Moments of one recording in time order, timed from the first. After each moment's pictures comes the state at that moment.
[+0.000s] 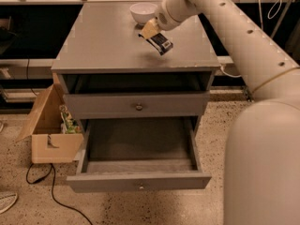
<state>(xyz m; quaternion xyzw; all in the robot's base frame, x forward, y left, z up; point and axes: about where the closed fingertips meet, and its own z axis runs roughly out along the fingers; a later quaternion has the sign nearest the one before) 0.797 -0.009 0.905 -0.40 0.82 0.13 0.38</state>
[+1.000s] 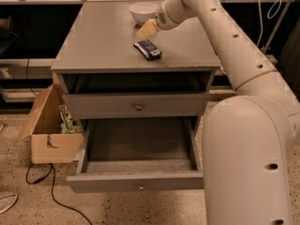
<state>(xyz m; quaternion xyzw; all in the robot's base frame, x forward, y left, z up) 0.844 -0.011 0.886 -0.36 0.84 0.14 0.39</state>
